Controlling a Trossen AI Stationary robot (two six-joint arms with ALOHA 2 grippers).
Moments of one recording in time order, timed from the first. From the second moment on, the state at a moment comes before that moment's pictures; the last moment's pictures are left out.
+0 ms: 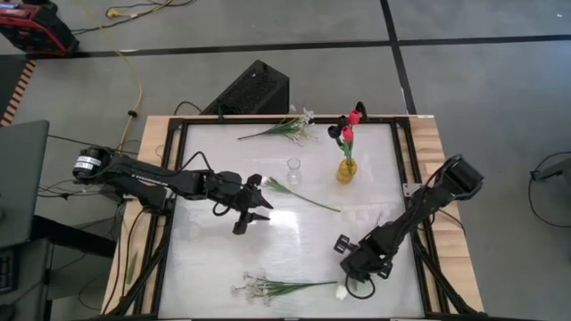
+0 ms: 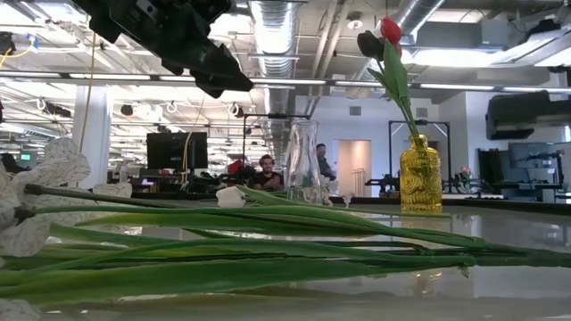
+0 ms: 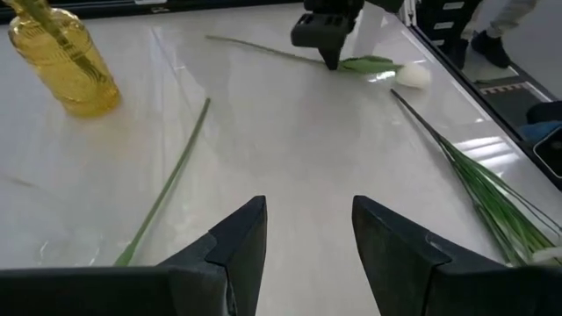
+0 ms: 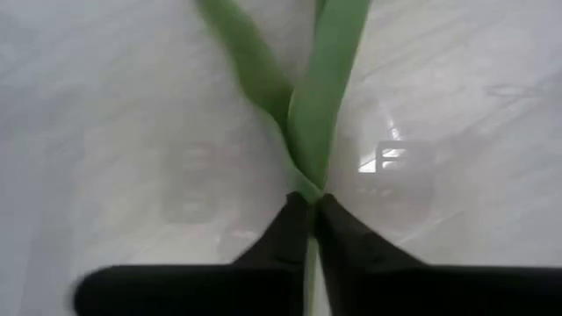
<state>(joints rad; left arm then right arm) -0.06 1.32 0.72 0.12 0.15 0.04 0.65 1.68 0.92 -0.59 -0.05 -0.37</state>
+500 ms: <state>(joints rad) -0.11 1.37 0.71 0.32 0.24 0.14 0.60 1.24 0.90 -0.26 0.03 -0.22</state>
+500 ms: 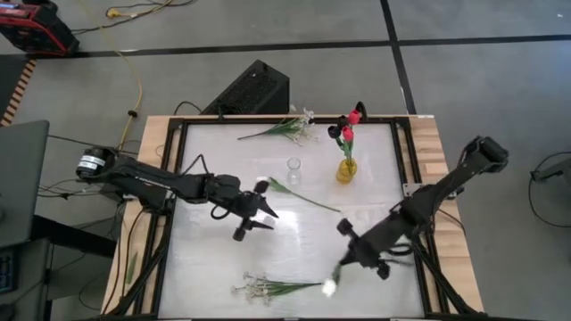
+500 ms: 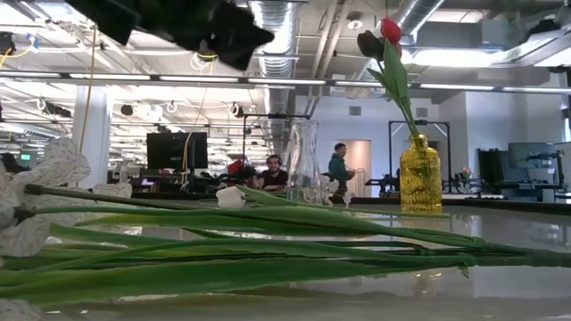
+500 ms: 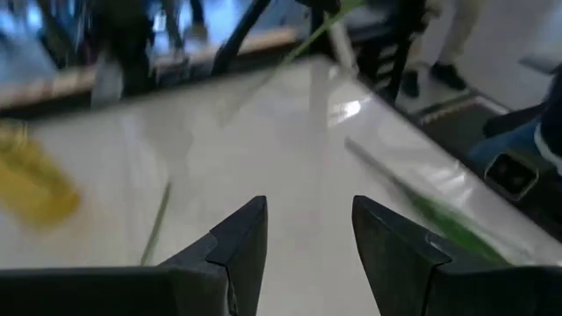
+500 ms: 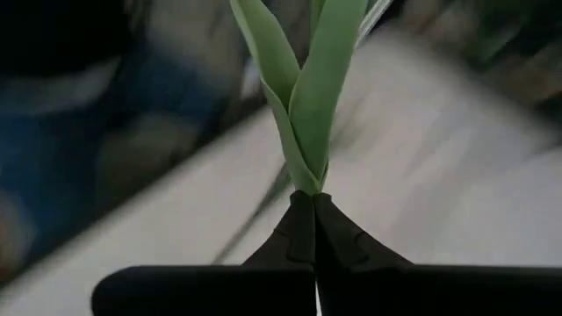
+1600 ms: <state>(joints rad) -0.10 1.57 0.74 0.90 0.13 0.14 0.22 1.35 0.86 0.58 0.05 -0.15</state>
